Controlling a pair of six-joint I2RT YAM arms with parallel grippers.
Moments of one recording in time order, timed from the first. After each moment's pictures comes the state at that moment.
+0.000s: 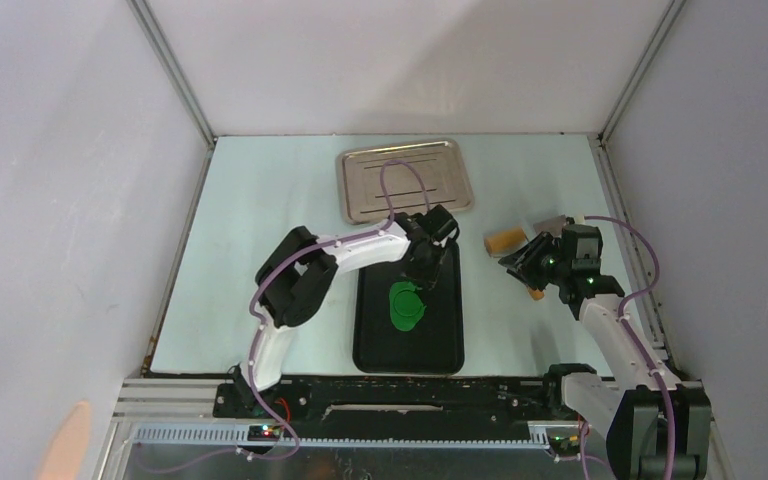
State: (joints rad) left arm -0.89 2.10 1.56 -0.69 -0.02 -0.48; right arm 0.02 0.99 0.55 -0.30 -0.34 0.86
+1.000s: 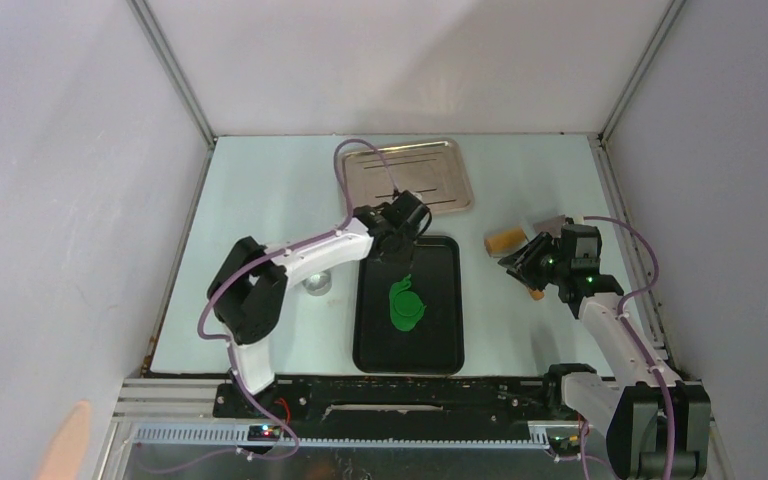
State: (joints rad) left arm -0.80 1.83 1.38 -0.65 -0.23 -0.51; right arm 0.02 1.01 0.55 -0.30 -0.34 0.86
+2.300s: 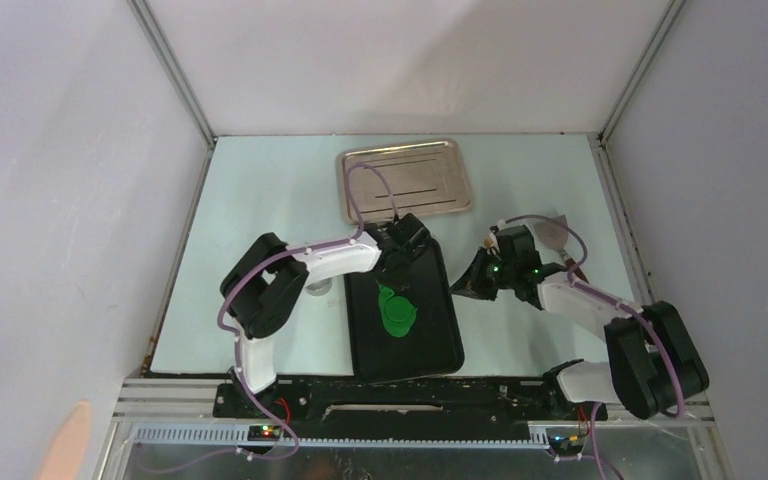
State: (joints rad) left arm -0.83 1.92 1.28 -0.59 -0.15 -0.52; right arm 0.37 1.29 0.55 -0.11 -0.42 0.87
